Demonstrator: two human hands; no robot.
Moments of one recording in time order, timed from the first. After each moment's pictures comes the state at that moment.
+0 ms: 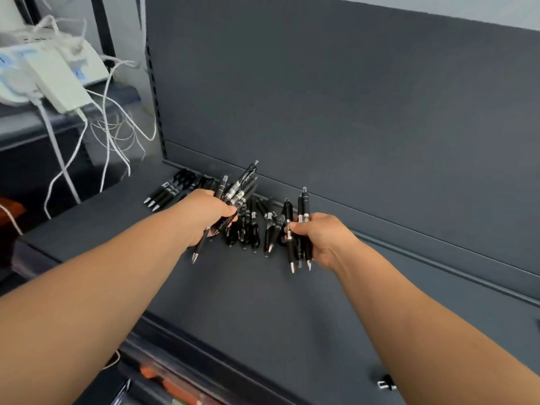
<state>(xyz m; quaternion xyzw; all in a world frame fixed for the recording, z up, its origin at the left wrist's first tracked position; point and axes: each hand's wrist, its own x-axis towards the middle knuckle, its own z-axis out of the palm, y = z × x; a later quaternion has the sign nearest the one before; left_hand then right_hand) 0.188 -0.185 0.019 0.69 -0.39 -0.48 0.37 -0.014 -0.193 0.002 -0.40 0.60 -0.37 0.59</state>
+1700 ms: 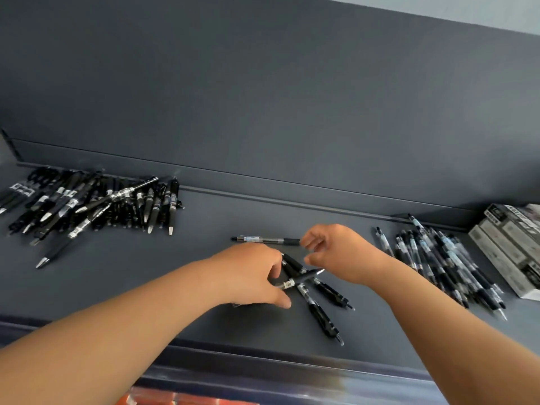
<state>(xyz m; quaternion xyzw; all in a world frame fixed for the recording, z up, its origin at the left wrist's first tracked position) -0.053 -0.060 0.009 0.43 -0.87 -0.22 -0.05 -0.245 -0.041 0.011 -0.68 0.68 -0.14 0.24</state>
